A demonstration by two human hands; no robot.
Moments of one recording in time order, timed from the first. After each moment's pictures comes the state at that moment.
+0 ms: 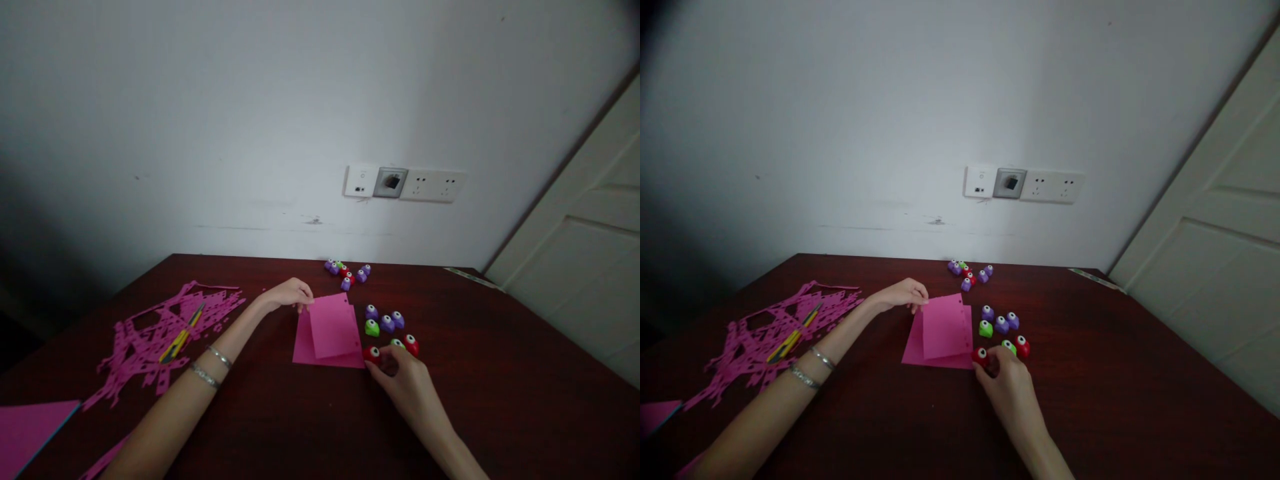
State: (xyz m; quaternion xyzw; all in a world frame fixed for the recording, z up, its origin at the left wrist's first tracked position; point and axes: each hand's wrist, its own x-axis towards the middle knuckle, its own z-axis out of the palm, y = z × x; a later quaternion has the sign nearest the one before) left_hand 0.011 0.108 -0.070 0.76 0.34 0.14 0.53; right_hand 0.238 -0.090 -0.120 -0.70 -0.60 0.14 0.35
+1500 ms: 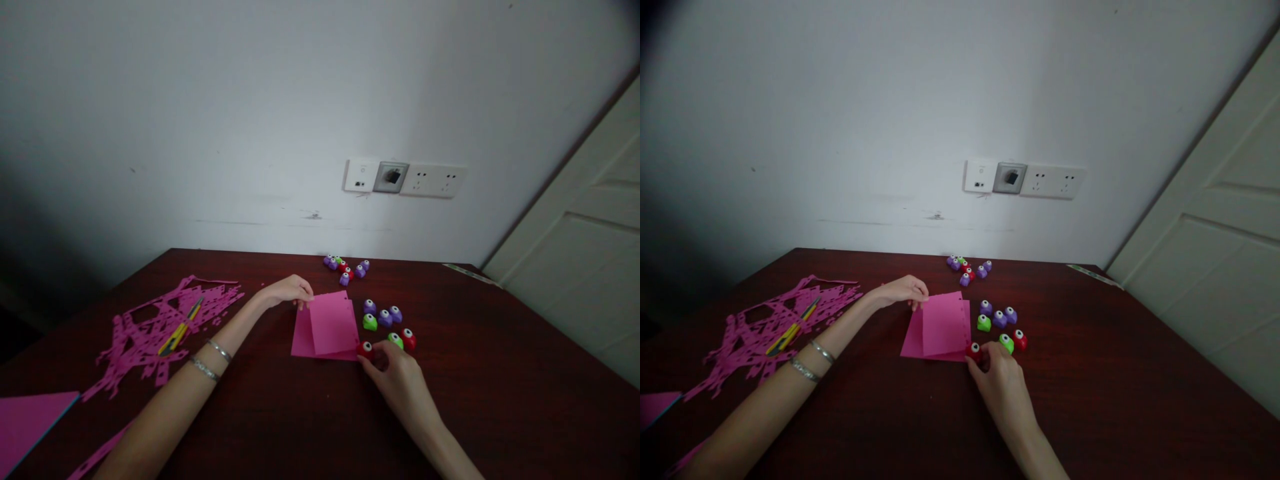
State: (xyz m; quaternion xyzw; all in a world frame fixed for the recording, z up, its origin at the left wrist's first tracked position) left_hand 0.015 0.108 -0.077 0.75 0.36 0.12 0.54; right_hand 0.228 -0.093 -0.121 -0.70 -0.62 0.11 0.33
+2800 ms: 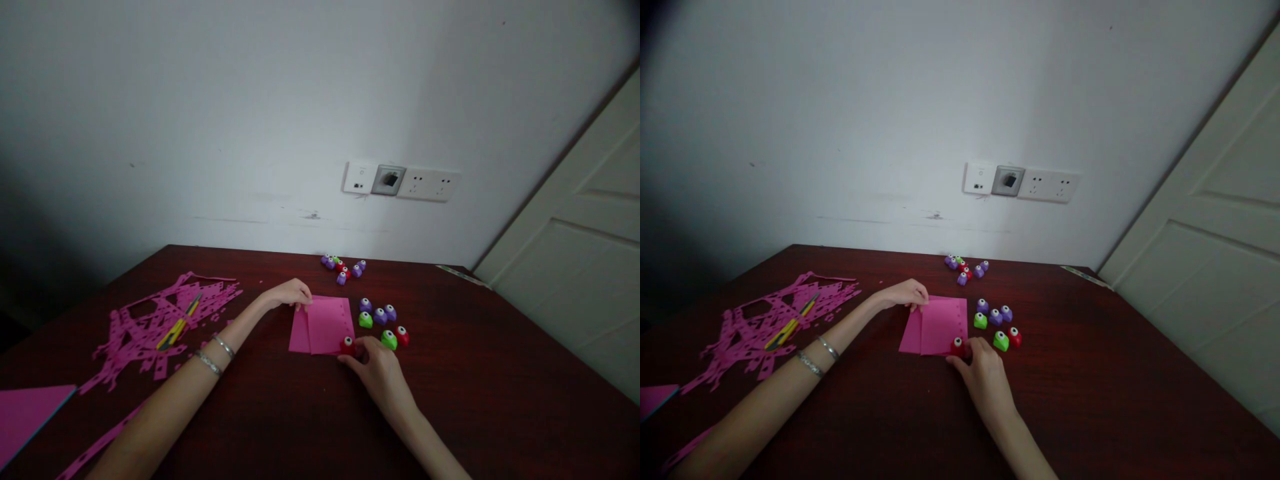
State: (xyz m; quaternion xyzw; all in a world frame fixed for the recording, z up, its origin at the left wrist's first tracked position) left_hand 0.018 0.111 -0.099 0.78 0.36 0.11 0.50; right_hand 0.211 -0.085 -0.127 -0.67 -0.66 0.09 0.33
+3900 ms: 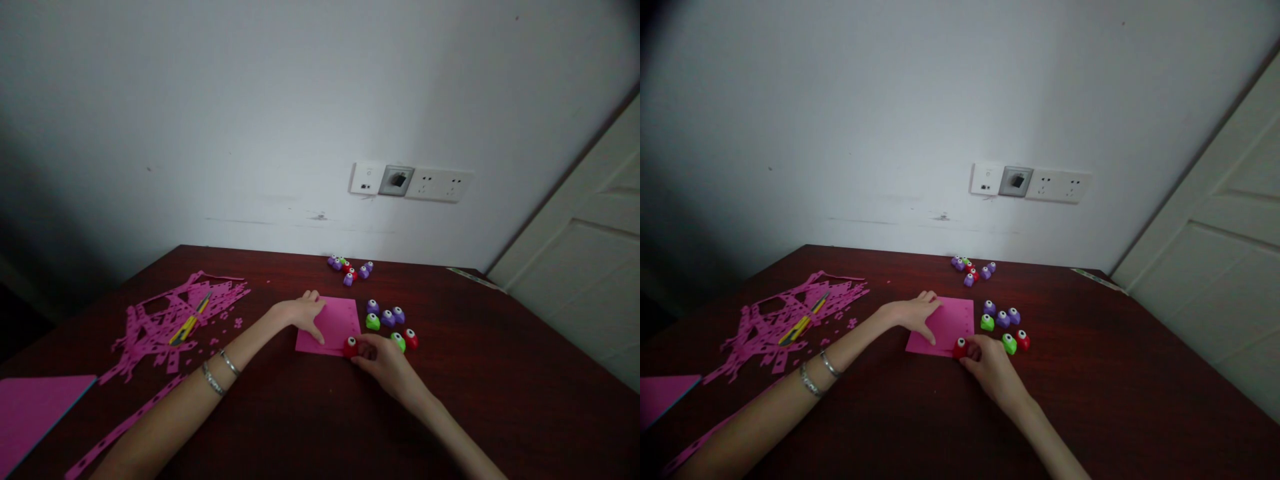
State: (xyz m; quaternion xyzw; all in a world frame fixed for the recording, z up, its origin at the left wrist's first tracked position) left_hand 0.031 0.065 -0.085 0.91 0.35 -0.04 0.23; right_hand 0.223 -0.070 -0.114 -0.61 -0.68 0.27 0.31
